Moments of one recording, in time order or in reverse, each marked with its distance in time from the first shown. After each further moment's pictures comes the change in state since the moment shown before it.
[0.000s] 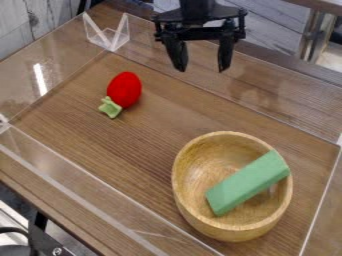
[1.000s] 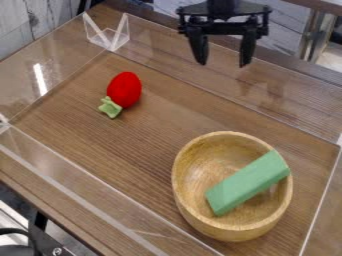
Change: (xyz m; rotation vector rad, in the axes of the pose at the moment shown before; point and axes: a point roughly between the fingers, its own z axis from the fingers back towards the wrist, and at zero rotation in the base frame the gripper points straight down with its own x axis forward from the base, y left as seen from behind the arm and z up) arm 0.012 -0.030 -0.006 0.030 0.010 -0.065
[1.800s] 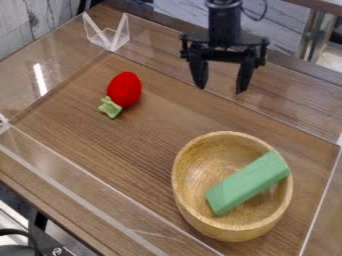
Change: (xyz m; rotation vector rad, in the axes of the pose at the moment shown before) arm -0.006 0.015 -0.033 0.037 0.050 -0.015
